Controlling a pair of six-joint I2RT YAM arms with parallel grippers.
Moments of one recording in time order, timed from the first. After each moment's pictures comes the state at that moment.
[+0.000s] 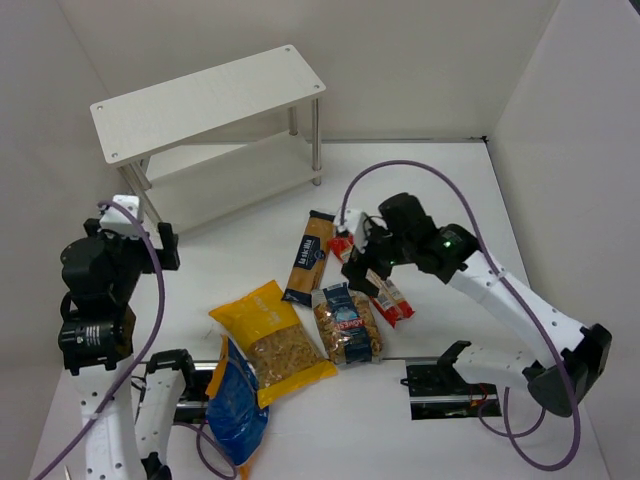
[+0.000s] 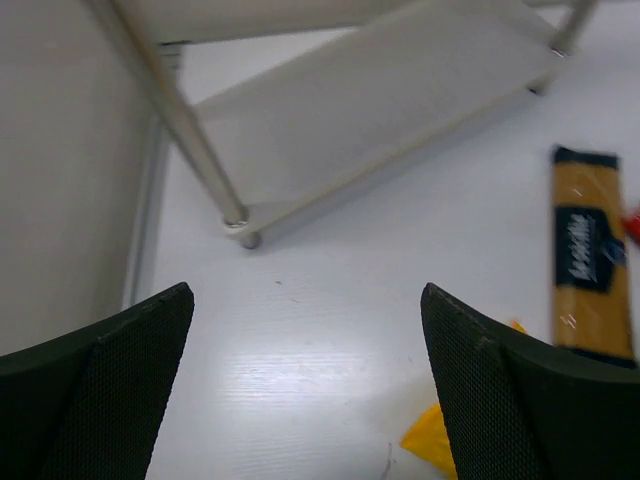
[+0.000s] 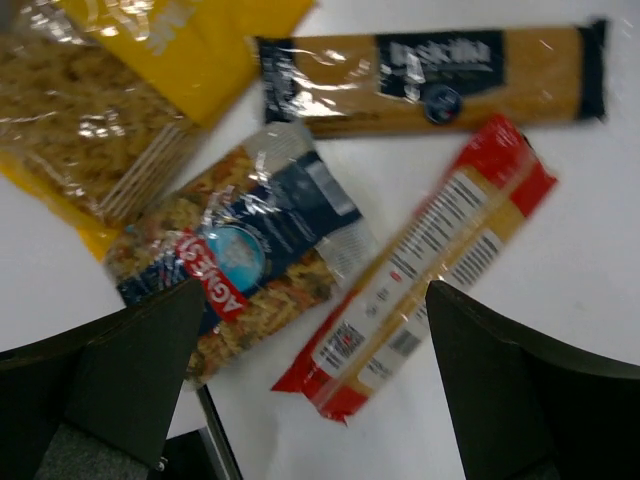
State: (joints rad) left arm 0.18 0.58 1.04 -0.74 0.19 0.13; right arm 0.64 1.13 1.13 -0.81 -0.34 -0.39
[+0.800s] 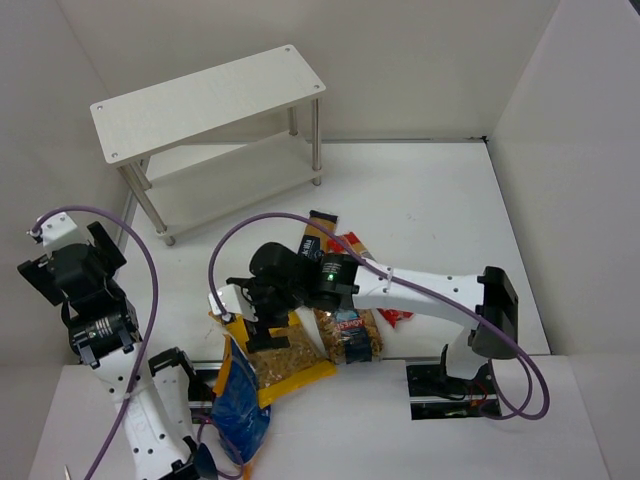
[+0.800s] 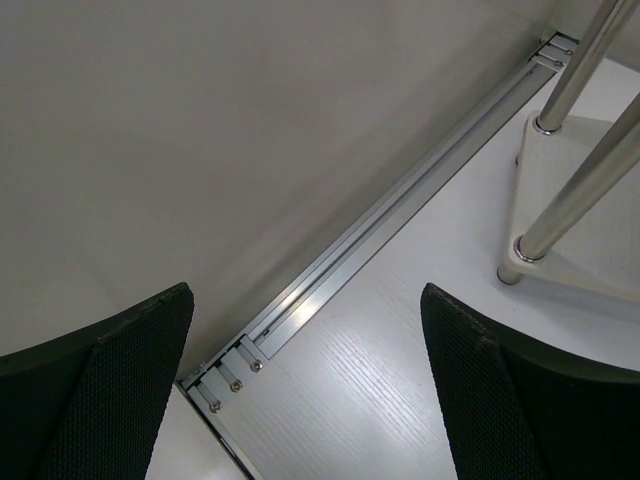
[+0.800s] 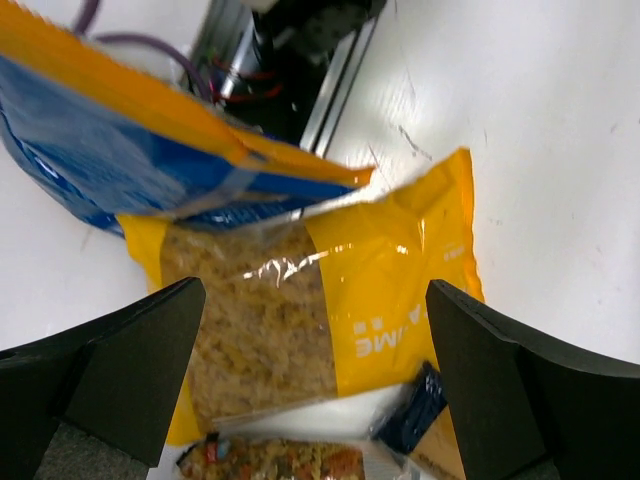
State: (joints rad) left arm 0.53 0.55 0.90 -0.59 -0.32 0.01; right arm 1.29 1.62 1.45 -0.56 -0.39 -0.51
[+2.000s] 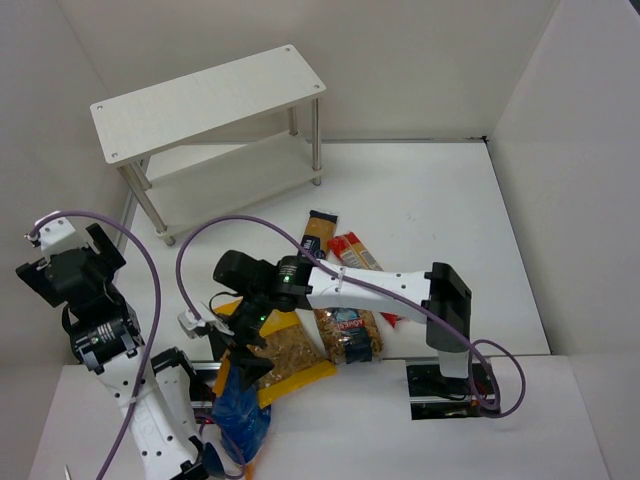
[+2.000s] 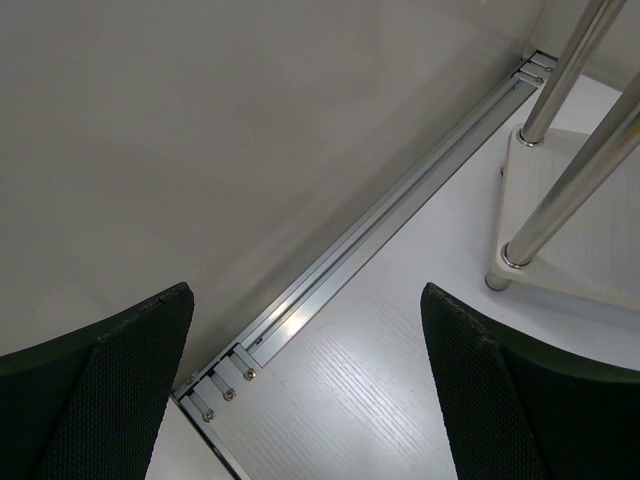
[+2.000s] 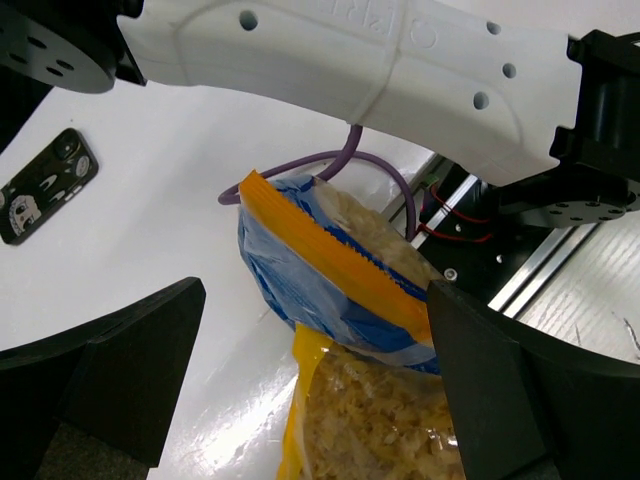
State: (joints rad) left arm 0.58 0.52 0.89 -0.57 -0.26 0.01; right arm 1.32 1.88 1.68 -0.61 -0.95 -0.43
